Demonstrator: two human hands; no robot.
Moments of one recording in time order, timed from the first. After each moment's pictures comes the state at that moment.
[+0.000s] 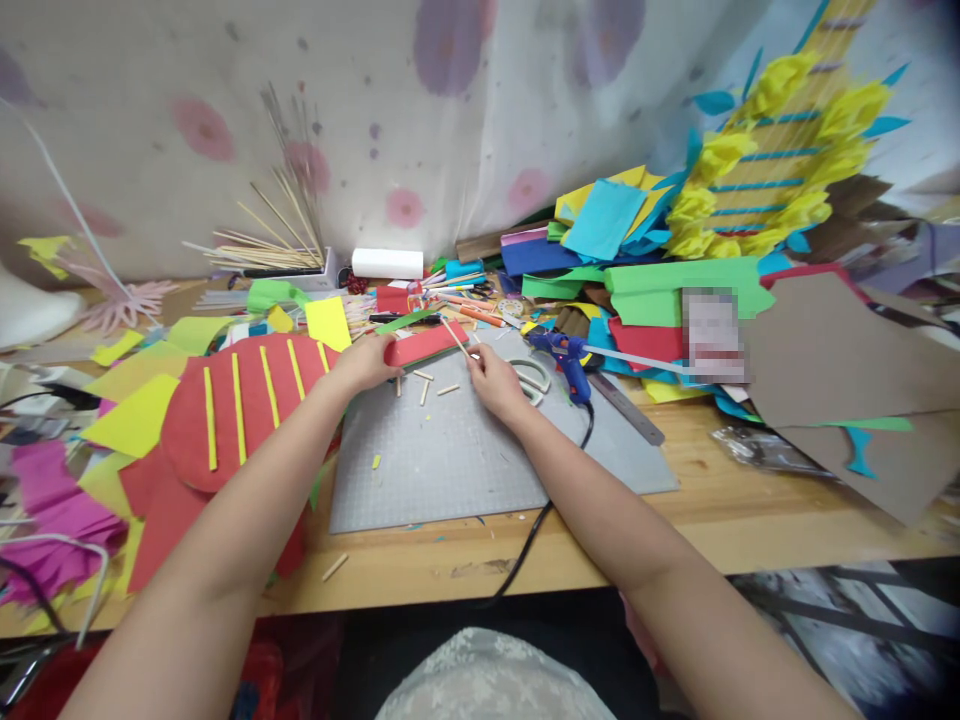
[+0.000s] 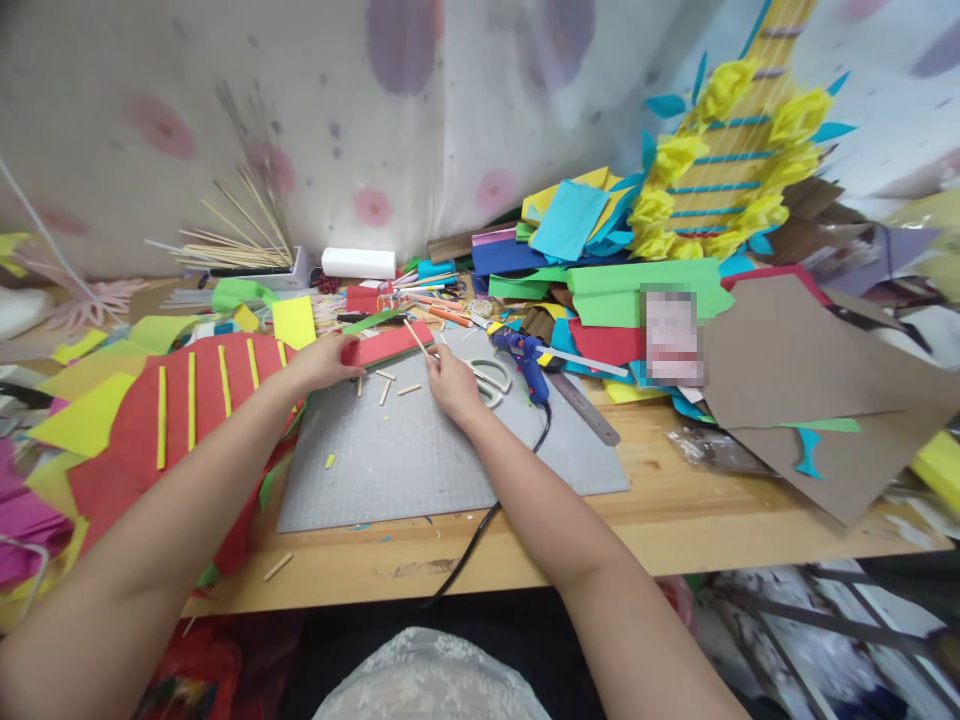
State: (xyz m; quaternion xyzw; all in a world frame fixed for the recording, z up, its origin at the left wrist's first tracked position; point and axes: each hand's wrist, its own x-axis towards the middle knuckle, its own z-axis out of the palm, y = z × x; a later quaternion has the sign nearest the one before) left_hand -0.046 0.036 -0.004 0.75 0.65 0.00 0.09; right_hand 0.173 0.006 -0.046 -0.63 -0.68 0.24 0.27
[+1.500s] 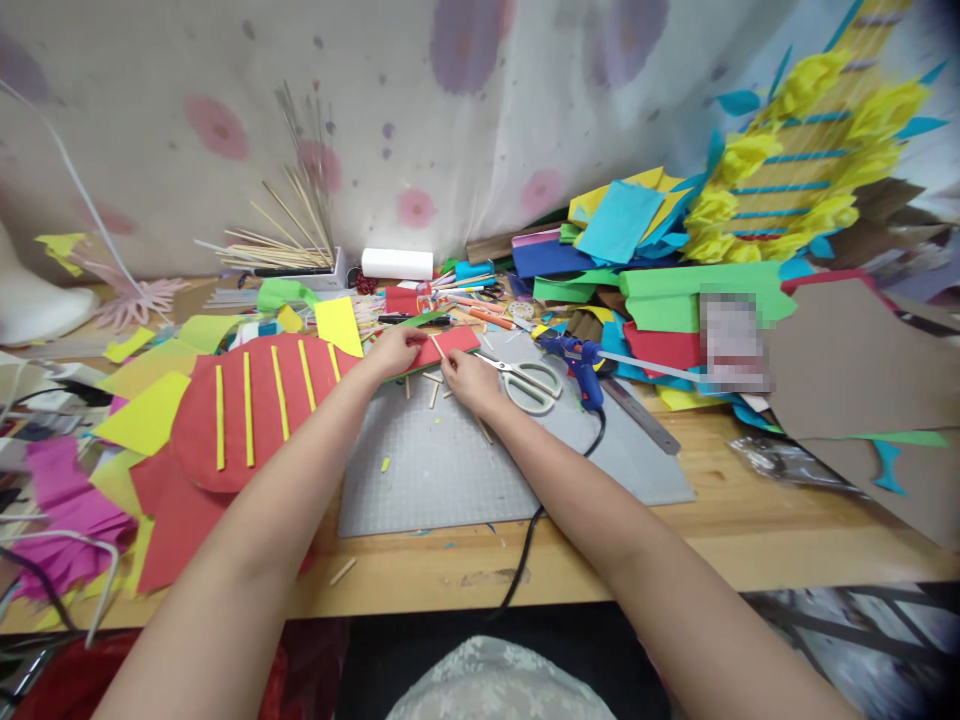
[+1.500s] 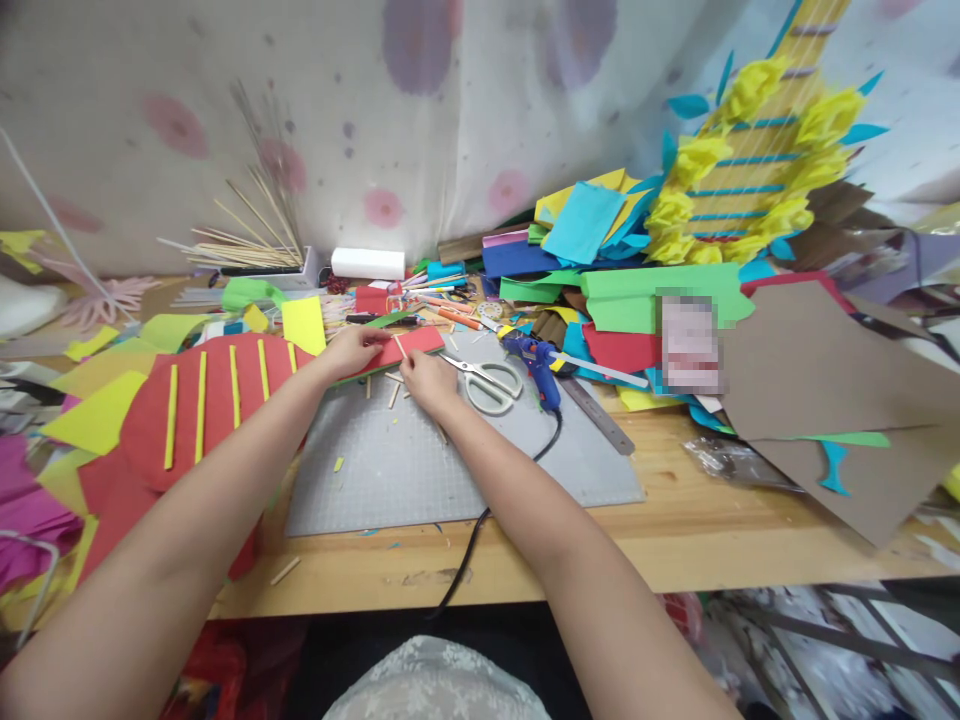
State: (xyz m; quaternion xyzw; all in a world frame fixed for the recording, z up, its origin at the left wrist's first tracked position) left_hand -0.031 0.062 -0.021 0.74 0.62 0.16 0.20; right_hand 0.125 0.021 -0.042 -0.64 -0.74 0.16 0.12
